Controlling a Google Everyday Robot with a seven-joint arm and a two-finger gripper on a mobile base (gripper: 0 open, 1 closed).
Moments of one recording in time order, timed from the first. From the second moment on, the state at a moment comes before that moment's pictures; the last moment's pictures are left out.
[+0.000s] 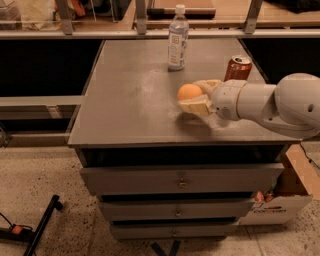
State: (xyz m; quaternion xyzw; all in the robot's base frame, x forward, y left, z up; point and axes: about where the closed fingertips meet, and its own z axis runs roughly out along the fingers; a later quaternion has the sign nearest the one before) arm 0.614 -0.100 0.858 -0.42 0.71 0.16 0.55
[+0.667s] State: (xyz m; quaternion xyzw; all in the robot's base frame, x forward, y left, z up) arm 0.648 -0.102 0.853 -0.40 0.71 0.16 0.56
